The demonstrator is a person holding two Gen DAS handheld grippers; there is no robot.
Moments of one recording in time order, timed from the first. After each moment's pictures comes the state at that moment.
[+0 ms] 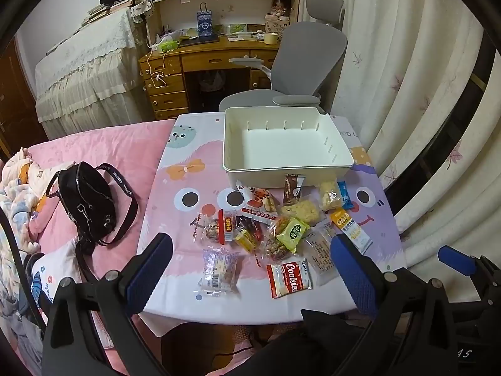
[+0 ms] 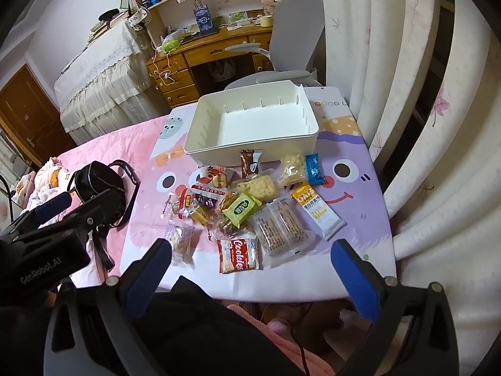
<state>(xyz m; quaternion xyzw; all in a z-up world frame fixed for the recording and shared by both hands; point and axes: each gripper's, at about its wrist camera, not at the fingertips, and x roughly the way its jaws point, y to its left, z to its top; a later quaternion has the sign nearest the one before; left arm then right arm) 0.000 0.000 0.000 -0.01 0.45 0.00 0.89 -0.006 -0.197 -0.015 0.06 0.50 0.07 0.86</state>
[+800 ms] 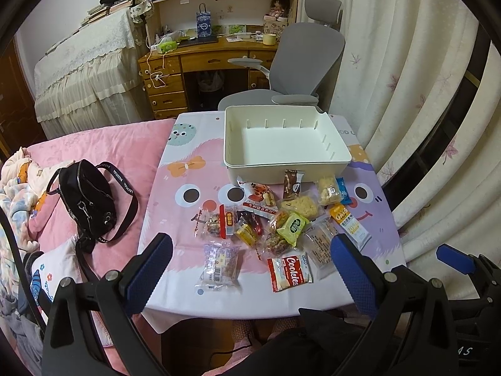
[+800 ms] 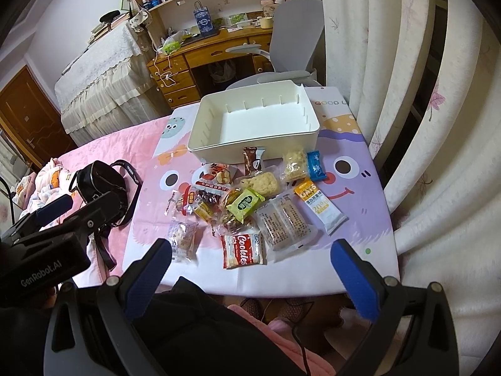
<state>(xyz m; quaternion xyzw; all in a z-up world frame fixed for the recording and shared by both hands) -0.011 -0.001 -0.001 -0.01 0.45 -0.01 0.89 -0.017 -0.193 -0.014 0.06 0.50 0.07 0.86</state>
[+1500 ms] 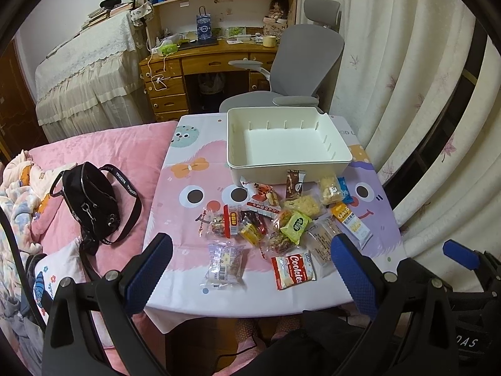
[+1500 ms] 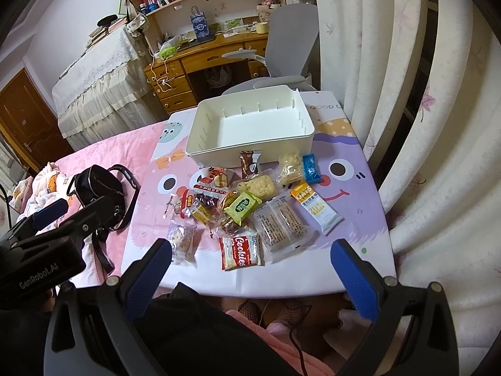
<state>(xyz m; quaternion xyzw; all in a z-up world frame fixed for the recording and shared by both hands) -0.022 0.005 0.006 0.00 0.45 -0.01 0.89 -0.017 -0.189 -0.001 0.05 0.50 0.05 0.86</state>
